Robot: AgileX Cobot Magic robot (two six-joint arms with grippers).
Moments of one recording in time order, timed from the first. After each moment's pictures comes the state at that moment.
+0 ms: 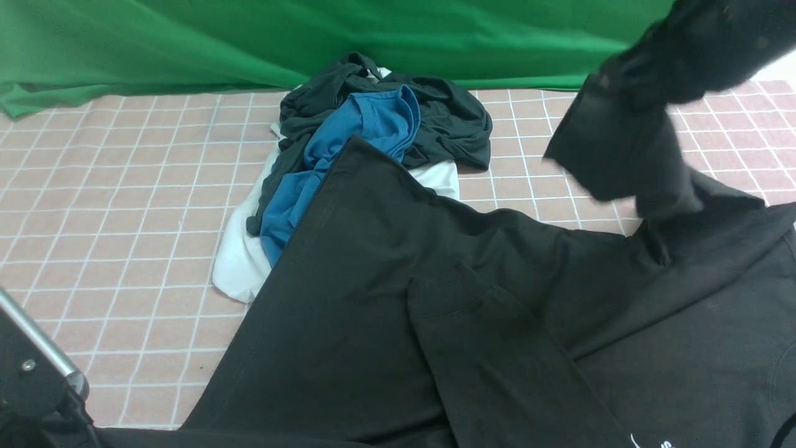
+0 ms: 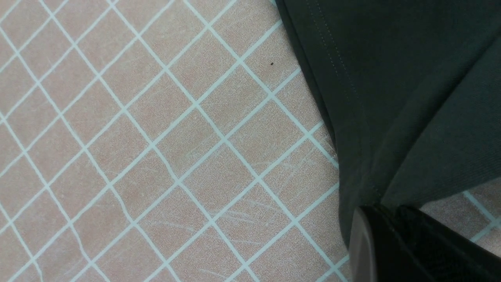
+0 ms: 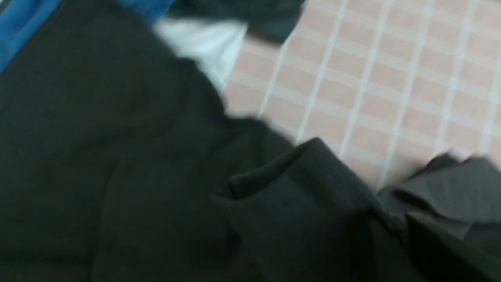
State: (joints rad) right arm 0.42 1.51 -1.49 -0.09 1.10 0.14; left arm -0.14 0.61 -0.51 -0.02 0.99 0.59
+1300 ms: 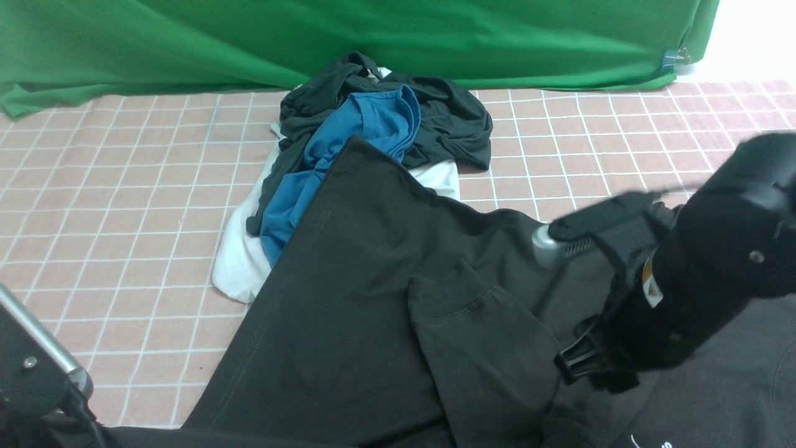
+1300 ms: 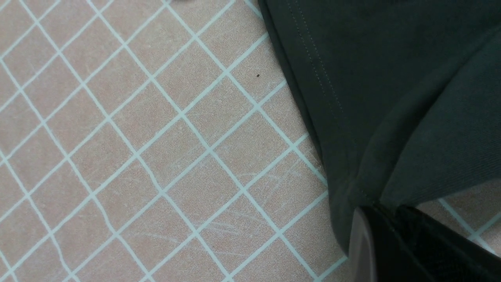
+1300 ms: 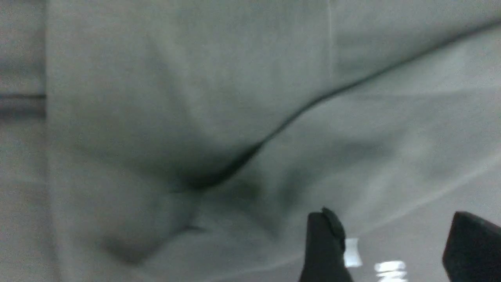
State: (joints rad) right arm 0.63 1.51 -0.95 -0.05 0.95 0.38; left arm -0.14 0.61 -0.51 -0.07 0.98 0.59
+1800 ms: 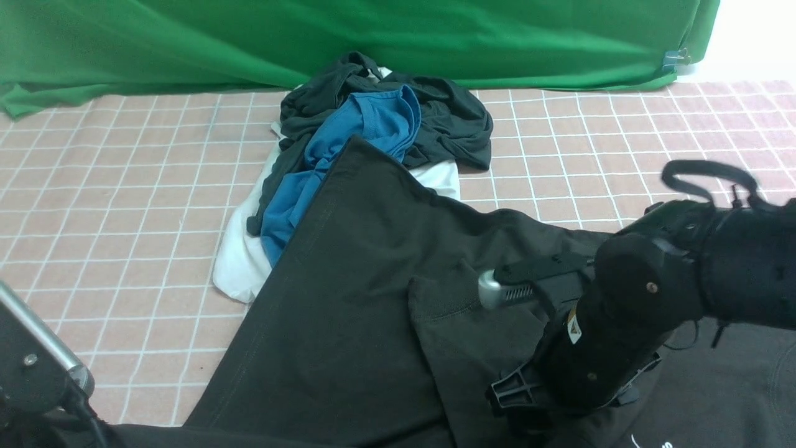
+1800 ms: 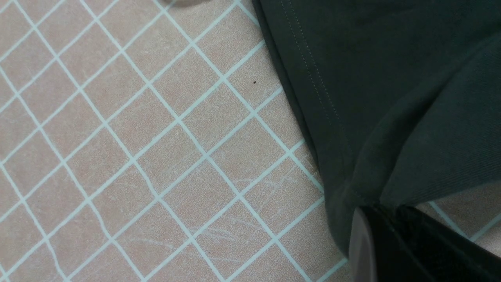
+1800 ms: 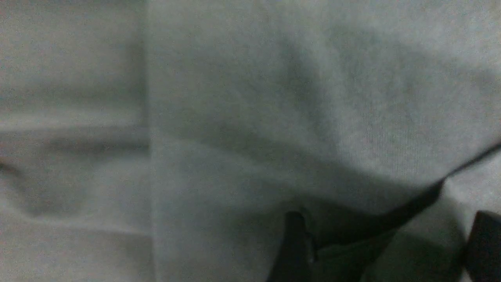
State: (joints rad) right arm 0.66 1.69 -0.94 0.12 0.80 0.34; left arm -0.14 0.61 -0.51 -0.08 0.97 0.59
